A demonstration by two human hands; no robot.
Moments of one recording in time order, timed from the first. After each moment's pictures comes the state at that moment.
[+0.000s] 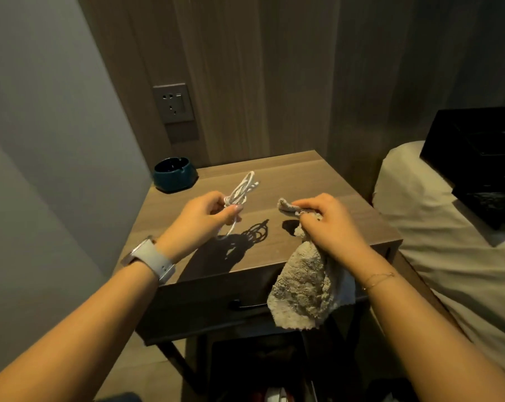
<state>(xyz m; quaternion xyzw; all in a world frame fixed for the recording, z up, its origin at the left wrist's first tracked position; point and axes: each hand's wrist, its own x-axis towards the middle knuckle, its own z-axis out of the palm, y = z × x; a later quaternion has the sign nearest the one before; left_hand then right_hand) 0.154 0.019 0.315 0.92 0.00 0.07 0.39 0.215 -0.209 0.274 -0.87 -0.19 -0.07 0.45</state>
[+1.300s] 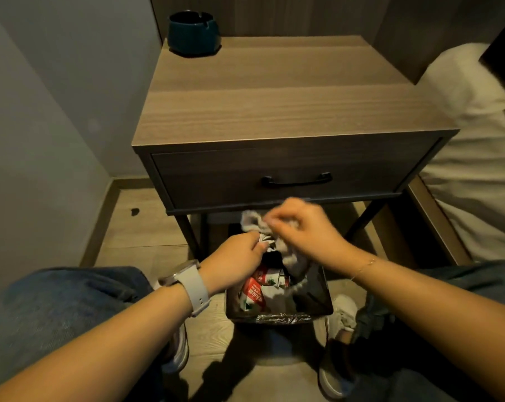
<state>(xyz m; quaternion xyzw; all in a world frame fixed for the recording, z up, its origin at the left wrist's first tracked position) 0.005 -0.002 0.133 0.92 0.04 -0.17 0.36 0.082 -0.155 0.142 -0.87 -0.30 0.08 0.39</state>
